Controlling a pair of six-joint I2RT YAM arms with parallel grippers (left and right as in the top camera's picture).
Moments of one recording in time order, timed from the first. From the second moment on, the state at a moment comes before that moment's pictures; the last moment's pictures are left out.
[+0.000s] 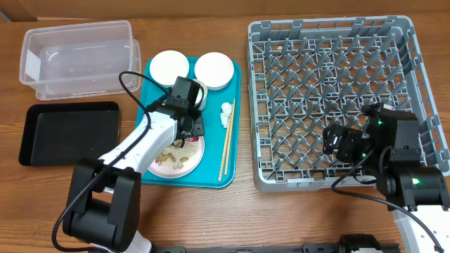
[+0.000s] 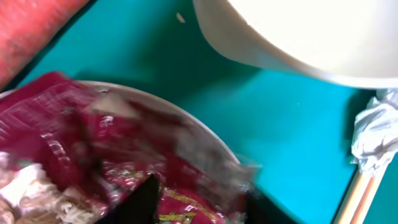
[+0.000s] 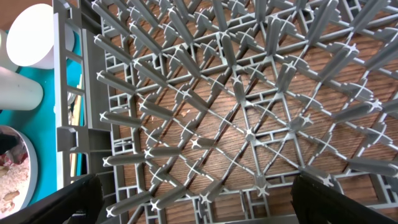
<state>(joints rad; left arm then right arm) -0.32 1.75 1.09 -0.60 -0.07 -0.48 0.01 0.95 0.93 -0.91 -0.12 0.28</state>
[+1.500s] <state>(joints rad) -0.17 1.62 1.44 -0.89 -0.15 -0.36 0.01 0.95 0.93 -0.93 -0.11 0.28</state>
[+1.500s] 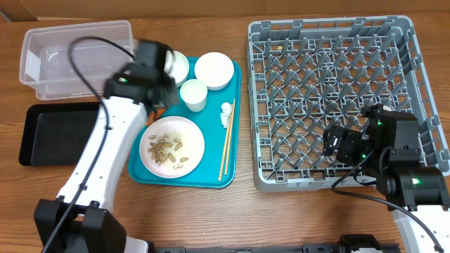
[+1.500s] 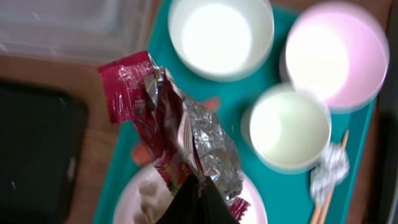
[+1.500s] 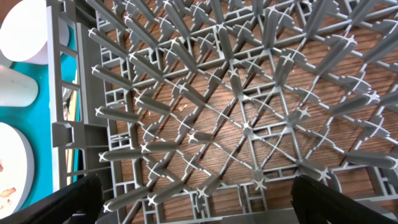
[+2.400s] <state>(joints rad) 0.11 1.89 1.49 -0.35 -0.15 -0.28 0.01 0.95 0.93 -0.93 -0.11 0.28</state>
